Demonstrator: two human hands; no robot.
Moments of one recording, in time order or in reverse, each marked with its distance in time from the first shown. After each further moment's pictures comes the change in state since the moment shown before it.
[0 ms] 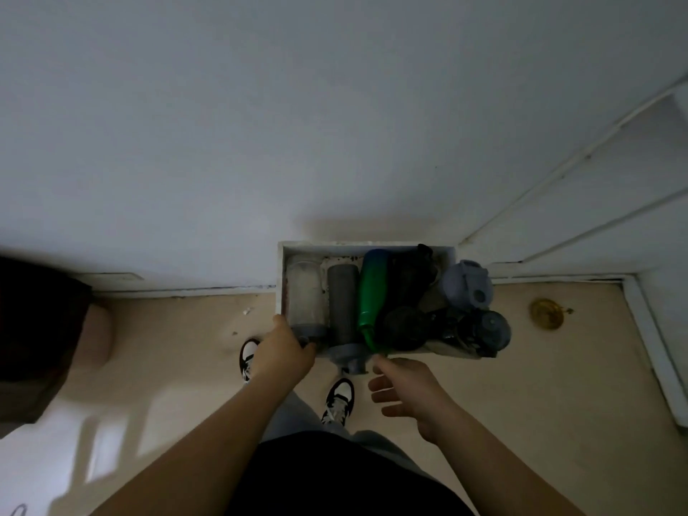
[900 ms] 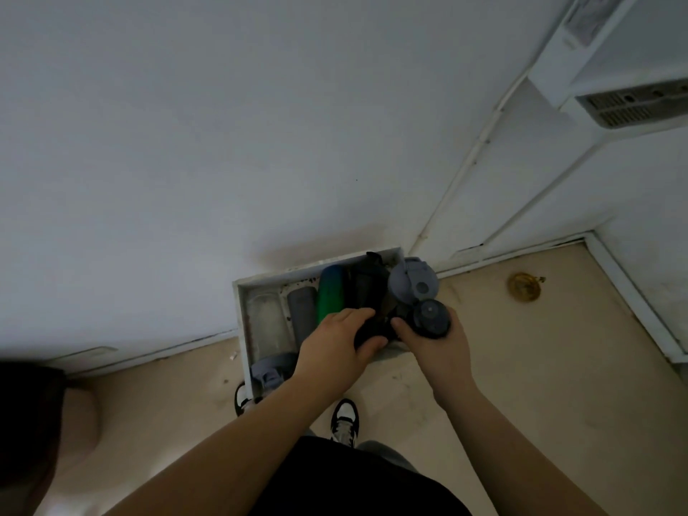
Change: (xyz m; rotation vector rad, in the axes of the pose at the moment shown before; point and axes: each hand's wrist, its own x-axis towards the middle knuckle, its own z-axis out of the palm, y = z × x) left_hand -0.047 0.123 0.029 0.116 0.034 0.840; right_hand -0.012 0.001 -0.082 0.276 0.524 -0.649
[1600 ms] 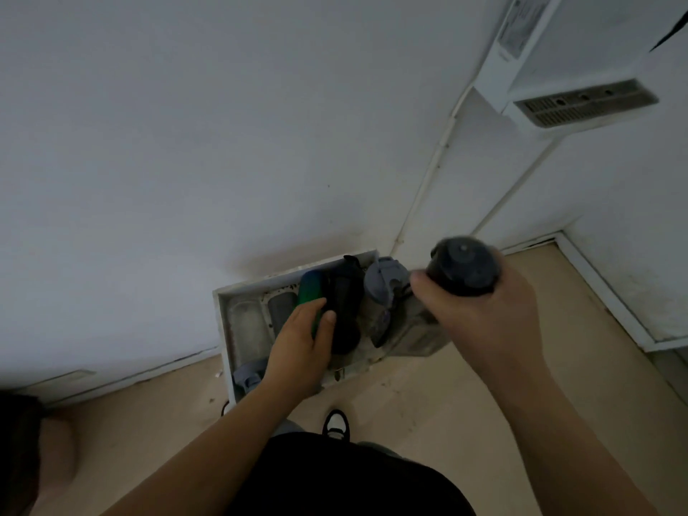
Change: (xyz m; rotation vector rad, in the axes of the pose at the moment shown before) left_hand -0.014 -0.005 -0.005 -0.220 0.119 -0.154; right_hand -0.063 -0.119 -0.077 -0.118 0.169 -0.269
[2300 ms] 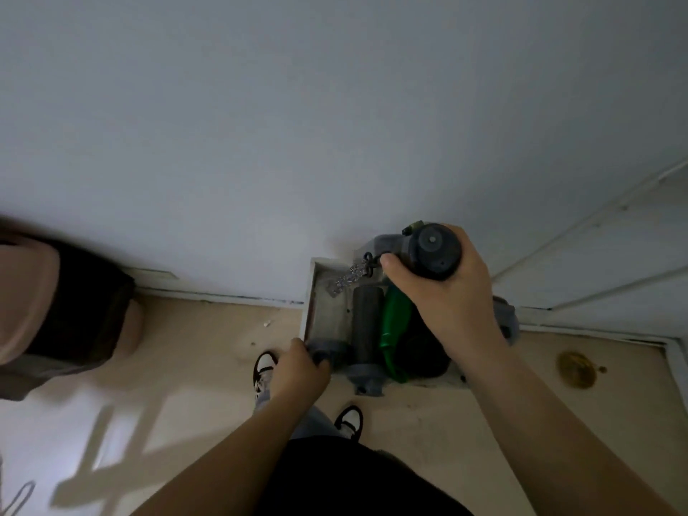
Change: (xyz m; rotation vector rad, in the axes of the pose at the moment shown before) left_hand -0.044 -0.114 -0.033 -0.007 0.057 -0.817; right_hand 0.013 -0.049 0.166 0.086 -0.476 -0.293
